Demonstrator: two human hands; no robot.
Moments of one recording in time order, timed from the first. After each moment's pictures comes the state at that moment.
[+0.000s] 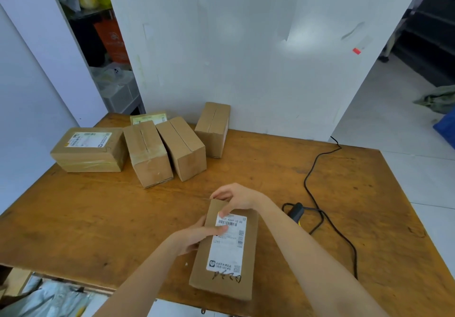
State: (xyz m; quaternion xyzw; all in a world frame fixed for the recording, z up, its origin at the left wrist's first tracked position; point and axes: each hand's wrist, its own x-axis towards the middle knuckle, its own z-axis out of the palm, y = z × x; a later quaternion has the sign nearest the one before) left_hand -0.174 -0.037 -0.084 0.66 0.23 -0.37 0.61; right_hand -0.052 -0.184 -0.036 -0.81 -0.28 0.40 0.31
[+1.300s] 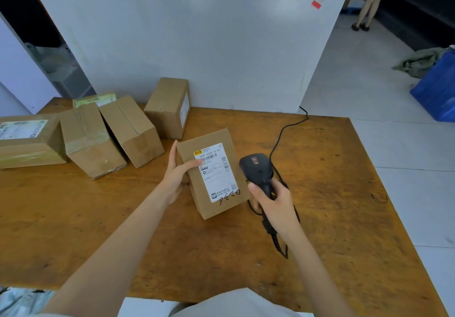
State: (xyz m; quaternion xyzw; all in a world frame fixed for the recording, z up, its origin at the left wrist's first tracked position) left_hand -0.073 -0.106 -0.075 0.61 0.21 -0.06 0.76; right_hand -0.122 -0.362 -0.041 -0.76 -0.04 0.06 0.65
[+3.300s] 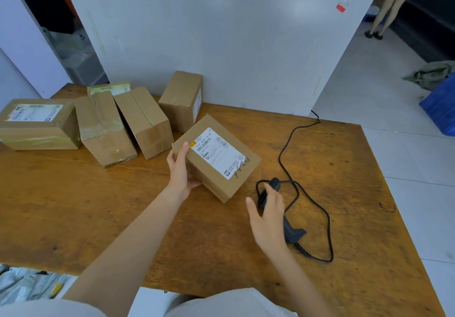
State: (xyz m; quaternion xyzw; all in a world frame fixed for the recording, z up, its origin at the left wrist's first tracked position) left_hand -0.077 -0.104 -0.085 0.44 0.33 0.02 0.83; right_hand -0.144 -0.328 -0.095 -0.90 0.02 0.00 0.44
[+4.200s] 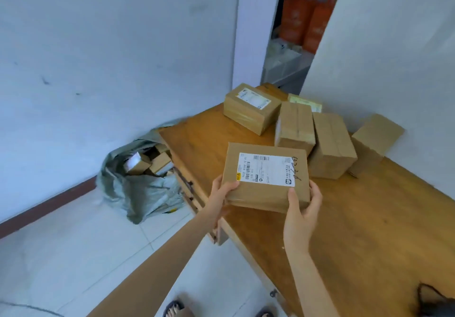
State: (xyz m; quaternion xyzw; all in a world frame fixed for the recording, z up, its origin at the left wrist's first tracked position) left_hand -0.332 0.084 -0.057 0.42 0.44 0.14 0.78; right_hand -0.227 -0.053 -0.042 -0.72 -0.12 0.10 0.68
